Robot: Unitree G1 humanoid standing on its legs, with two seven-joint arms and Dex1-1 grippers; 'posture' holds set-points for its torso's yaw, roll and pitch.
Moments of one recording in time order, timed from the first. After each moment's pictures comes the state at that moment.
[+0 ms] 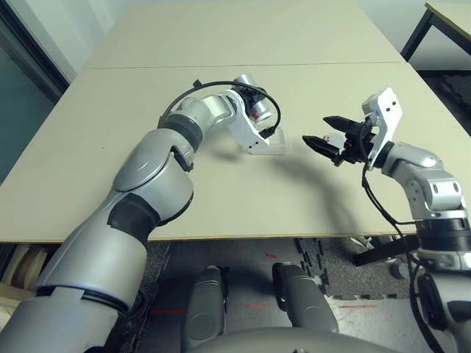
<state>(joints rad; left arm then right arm) -1.45 0.22 -0.96 1.36 1.10 -0.45 0.06 -0.48 -0.50 -0.09 0.05 0.34 0.46 0.79</state>
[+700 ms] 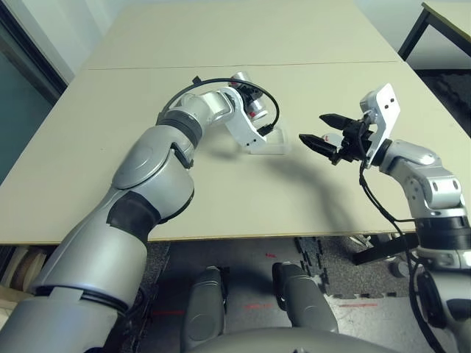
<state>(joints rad) -1.41 0.23 -0.74 1.38 0.90 -0.46 -0.14 -0.50 -0.50 -0.07 0.05 0.35 0.47 0.81</state>
